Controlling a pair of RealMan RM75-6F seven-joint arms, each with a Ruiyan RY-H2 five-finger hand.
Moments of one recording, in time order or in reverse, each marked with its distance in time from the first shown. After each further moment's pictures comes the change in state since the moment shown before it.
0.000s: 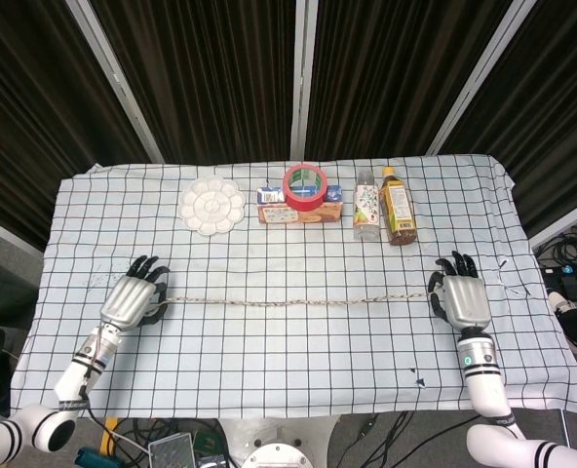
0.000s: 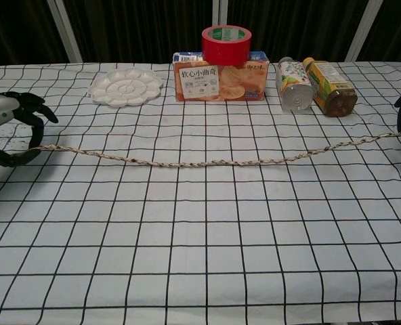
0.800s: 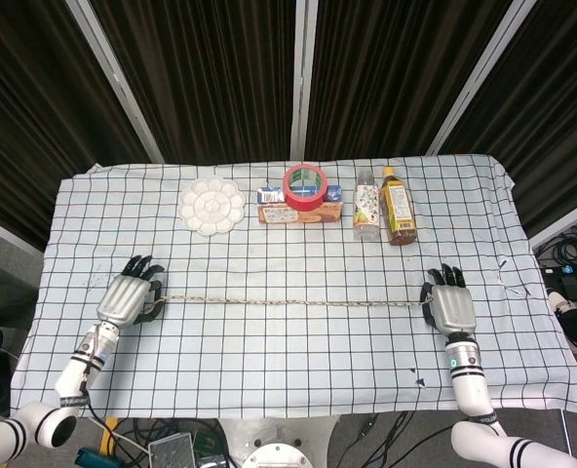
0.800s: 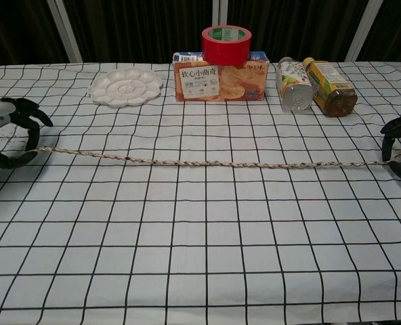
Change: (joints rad) left arm 0.017 -0.032 -0.021 0.073 -0.005 -0.033 -0.058; right arm -0.008 -0.146 -0.007 0.198 0.009 -0.069 0.003
